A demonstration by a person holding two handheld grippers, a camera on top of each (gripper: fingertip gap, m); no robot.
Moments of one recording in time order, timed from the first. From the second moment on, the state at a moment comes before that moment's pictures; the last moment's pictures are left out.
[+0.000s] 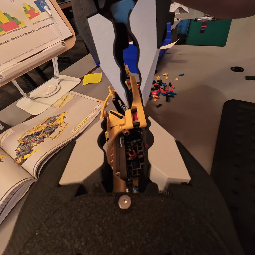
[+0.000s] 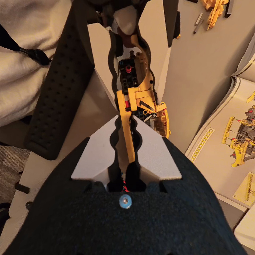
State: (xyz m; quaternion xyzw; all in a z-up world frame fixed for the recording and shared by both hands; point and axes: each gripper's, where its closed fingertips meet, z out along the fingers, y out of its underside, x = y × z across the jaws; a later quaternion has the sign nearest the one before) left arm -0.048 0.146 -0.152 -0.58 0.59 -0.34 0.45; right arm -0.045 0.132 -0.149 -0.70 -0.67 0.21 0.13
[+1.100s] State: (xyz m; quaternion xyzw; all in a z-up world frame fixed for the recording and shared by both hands) left arm -0.054 0.145 -0.158 -0.59 0.57 -0.38 0.42; right arm -0.050 0.128 -0.154 -0.70 -0.67 0.21 0.09
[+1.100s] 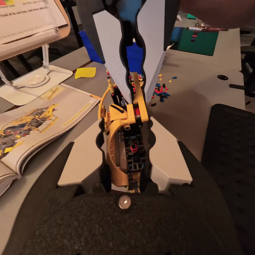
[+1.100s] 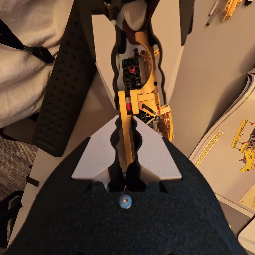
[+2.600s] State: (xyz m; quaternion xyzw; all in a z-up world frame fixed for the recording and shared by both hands) left arm -0.054 0.139 -0.151 -0.60 0.54 -0.41 0.43; right arm -0.053 0.133 -0.157 -0.66 -0.74 0.08 0.12
